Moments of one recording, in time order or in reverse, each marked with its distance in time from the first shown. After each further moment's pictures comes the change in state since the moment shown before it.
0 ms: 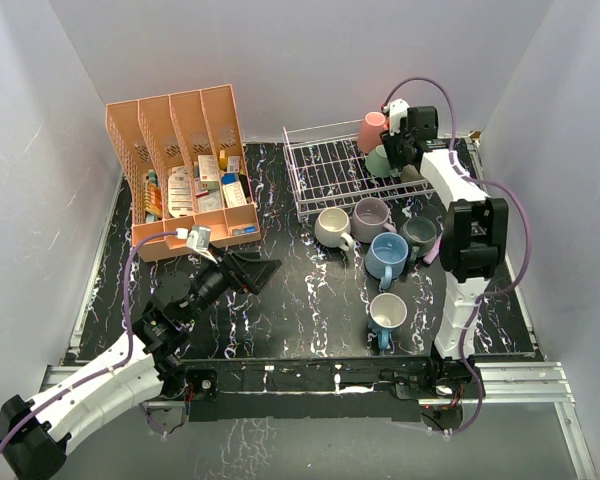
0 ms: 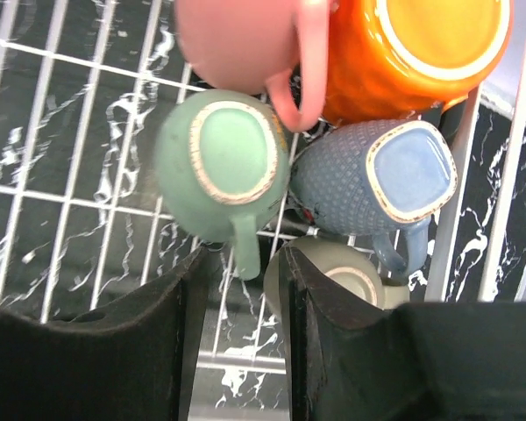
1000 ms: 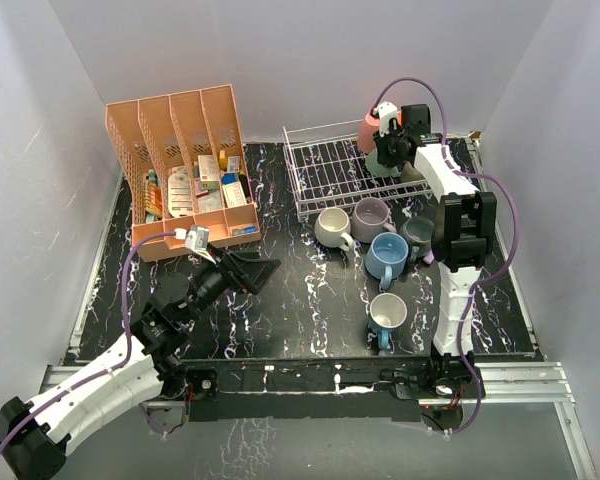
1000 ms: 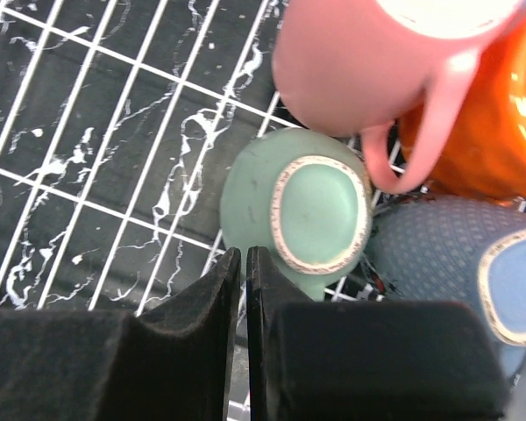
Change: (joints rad) left arm 0.000 -0.010 0.000 -0.002 -0.001 -0.004; right arm 0.000 0.115 0.152 -0.104 -0.252 -0.066
